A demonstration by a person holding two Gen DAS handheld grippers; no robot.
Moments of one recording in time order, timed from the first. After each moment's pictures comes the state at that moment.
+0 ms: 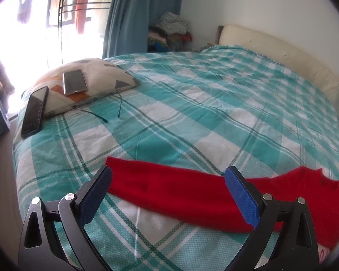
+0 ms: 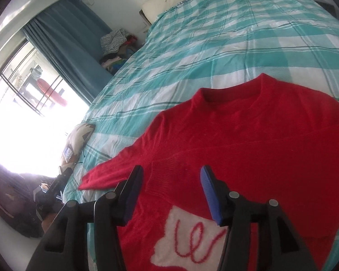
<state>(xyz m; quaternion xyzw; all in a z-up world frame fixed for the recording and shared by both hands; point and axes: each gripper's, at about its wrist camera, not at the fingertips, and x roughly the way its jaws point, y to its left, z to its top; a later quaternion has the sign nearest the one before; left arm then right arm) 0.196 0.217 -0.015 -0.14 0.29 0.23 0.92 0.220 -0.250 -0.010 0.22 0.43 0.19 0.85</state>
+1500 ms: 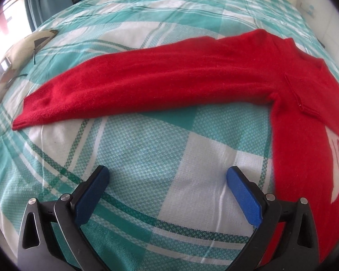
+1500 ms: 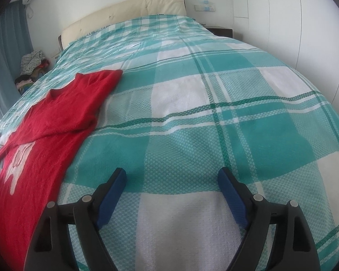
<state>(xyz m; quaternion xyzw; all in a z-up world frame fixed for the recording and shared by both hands) 0.203 0.122 -0.104 -0.03 0.52 0.05 0.85 0.034 -0.419 -0.073 0.11 0.37 -0.13 0.91</state>
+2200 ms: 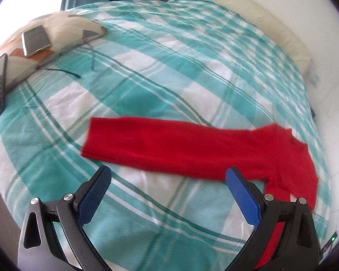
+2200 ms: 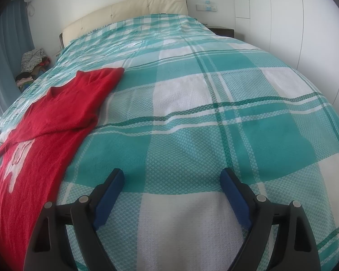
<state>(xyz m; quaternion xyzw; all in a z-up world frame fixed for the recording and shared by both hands) 0.190 0.291 -0.027 -0.21 0.45 0.07 0.87 0.036 -0.416 -0.073 0.10 0.38 -0.13 0.91</state>
